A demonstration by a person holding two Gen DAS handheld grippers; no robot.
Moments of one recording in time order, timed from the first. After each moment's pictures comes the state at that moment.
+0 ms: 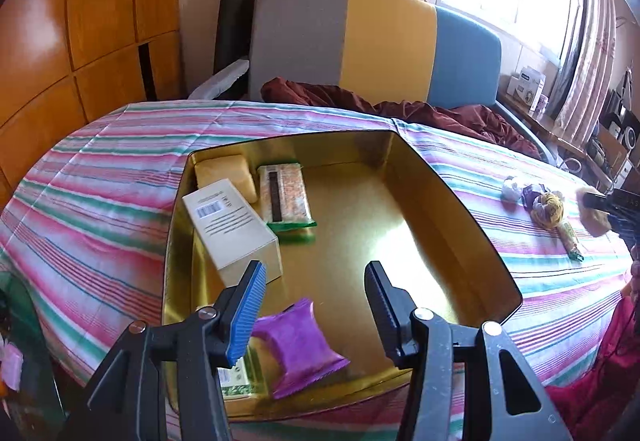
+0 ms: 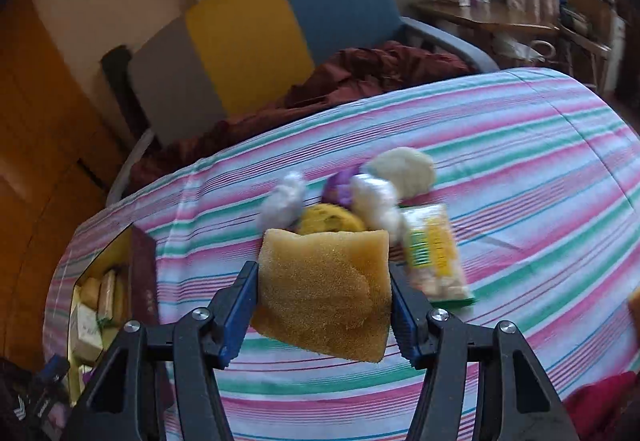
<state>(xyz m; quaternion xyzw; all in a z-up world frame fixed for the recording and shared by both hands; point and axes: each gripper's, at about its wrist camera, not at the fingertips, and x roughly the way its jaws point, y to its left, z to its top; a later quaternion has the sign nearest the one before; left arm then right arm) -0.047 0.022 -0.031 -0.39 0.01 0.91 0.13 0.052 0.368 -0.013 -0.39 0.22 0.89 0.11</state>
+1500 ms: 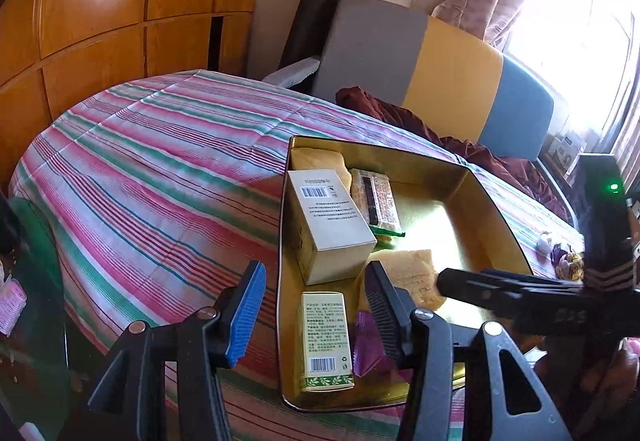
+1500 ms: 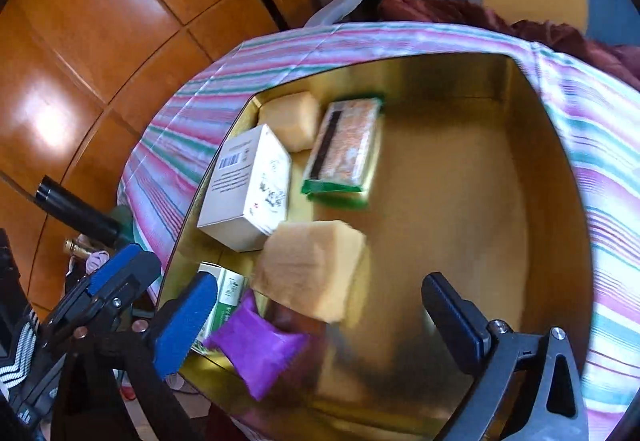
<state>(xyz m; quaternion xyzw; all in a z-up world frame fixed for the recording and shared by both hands) -0.042 -0.062 -0.039 -0.38 -0.09 0.92 0.05 -0.040 0.058 -0.063 -0.49 0.10 0.84 -0.21</state>
